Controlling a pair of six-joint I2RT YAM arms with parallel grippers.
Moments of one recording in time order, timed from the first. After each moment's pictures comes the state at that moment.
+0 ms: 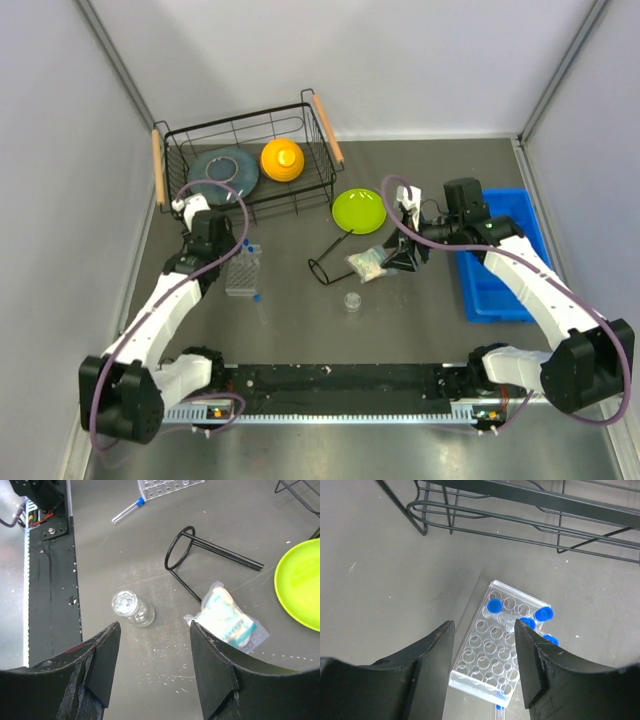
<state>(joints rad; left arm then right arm) -0.19 1.09 0.71 -0.35 -0.39 -0.50 0.33 1.21 1.00 -0.59 -0.96 -0.50</state>
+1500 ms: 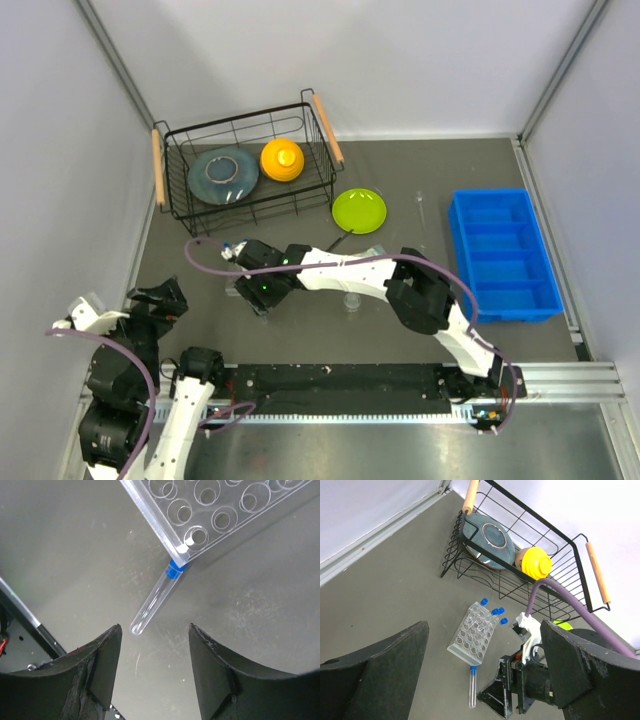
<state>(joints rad) -0.19 0.05 0.92 -0.98 -0.49 -0.66 1.20 2.21 1.81 -0.61 -0.06 0.32</state>
